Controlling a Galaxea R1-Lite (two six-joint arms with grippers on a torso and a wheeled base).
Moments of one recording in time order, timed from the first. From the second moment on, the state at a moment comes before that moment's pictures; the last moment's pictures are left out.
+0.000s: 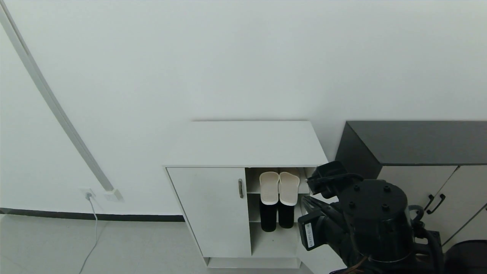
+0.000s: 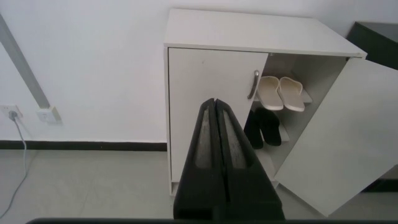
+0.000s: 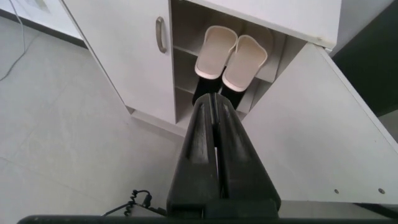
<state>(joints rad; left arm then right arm) 0.00 0.00 0.00 0.00 -0.01 -0.07 1.02 1.69 -0.71 -0.61 -0.65 0.17</state>
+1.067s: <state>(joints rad) 0.00 0.00 0.00 0.00 -0.01 -0.06 0.92 1.74 -0.70 -0.68 -0.65 0.13</state>
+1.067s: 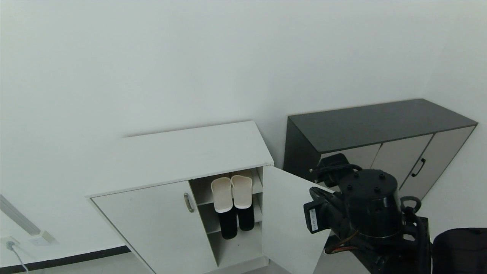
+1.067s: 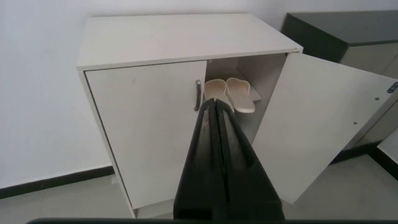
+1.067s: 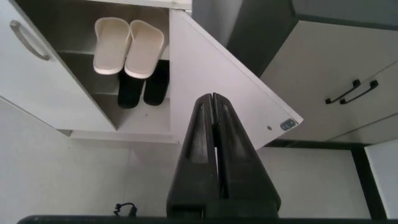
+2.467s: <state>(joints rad) 0.00 0.00 0.00 0.00 -0.01 -0.07 0.55 1.90 -0.86 -0.73 -0.45 0.11</state>
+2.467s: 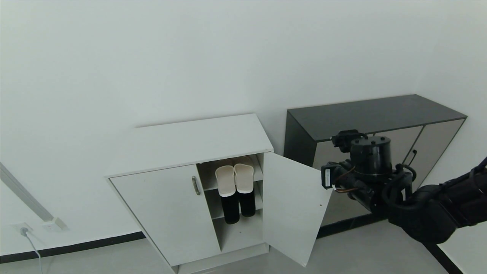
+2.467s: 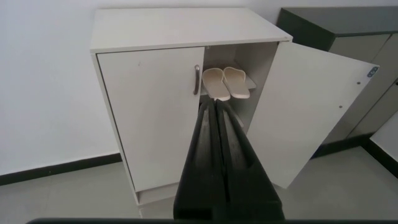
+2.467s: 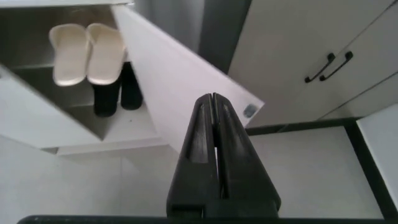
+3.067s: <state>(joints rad) 0.00 0.00 0.00 0.00 -0.01 -0.07 0.38 2.10 -1.00 -0.77 -0.30 0.19</state>
